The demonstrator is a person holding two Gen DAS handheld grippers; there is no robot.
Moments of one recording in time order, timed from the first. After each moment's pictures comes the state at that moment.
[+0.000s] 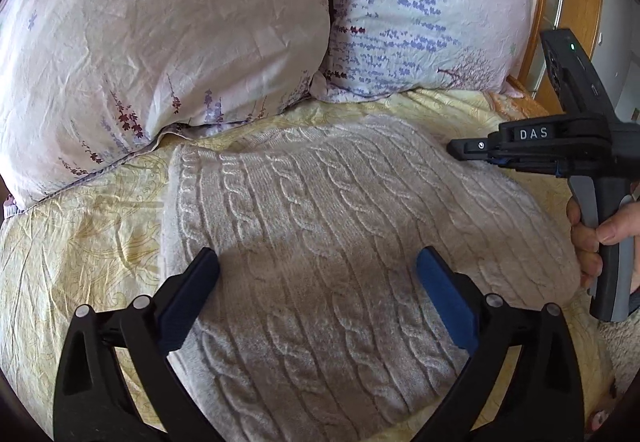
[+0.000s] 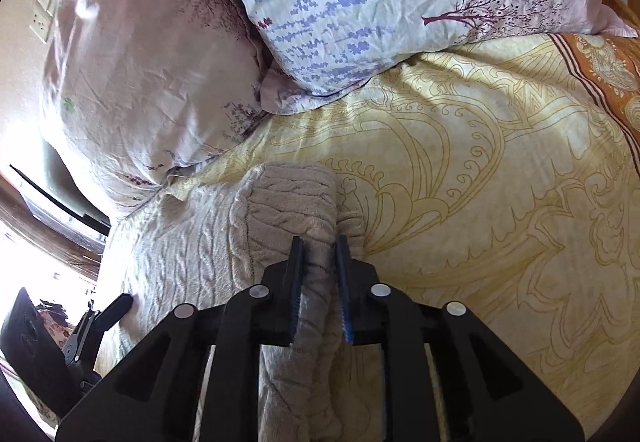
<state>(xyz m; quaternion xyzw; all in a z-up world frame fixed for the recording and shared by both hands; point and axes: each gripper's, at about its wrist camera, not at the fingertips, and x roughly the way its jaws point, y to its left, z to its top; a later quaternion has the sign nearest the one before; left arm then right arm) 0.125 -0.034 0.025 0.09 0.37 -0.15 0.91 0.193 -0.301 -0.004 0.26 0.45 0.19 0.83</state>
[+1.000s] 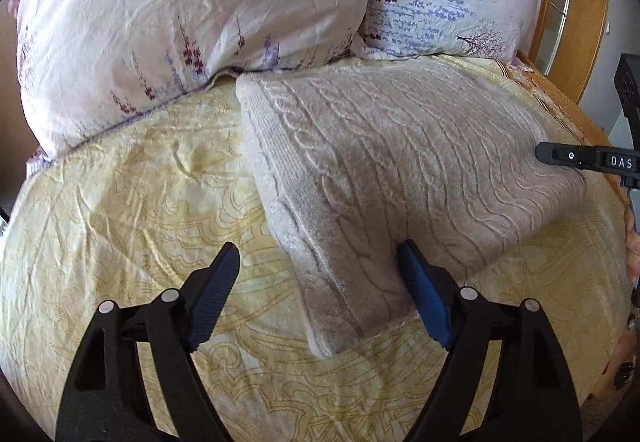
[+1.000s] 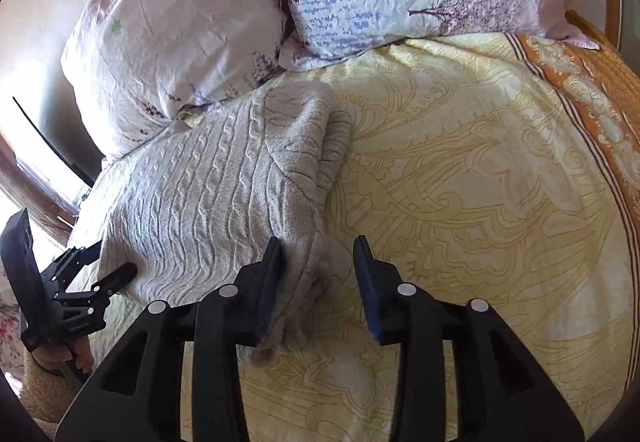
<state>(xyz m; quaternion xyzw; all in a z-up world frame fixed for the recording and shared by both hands) 0.077 0.021 0.004 0.11 0.39 -0.12 0.91 0.096 -0.301 -0.002 0.18 0.43 0.18 0.87</state>
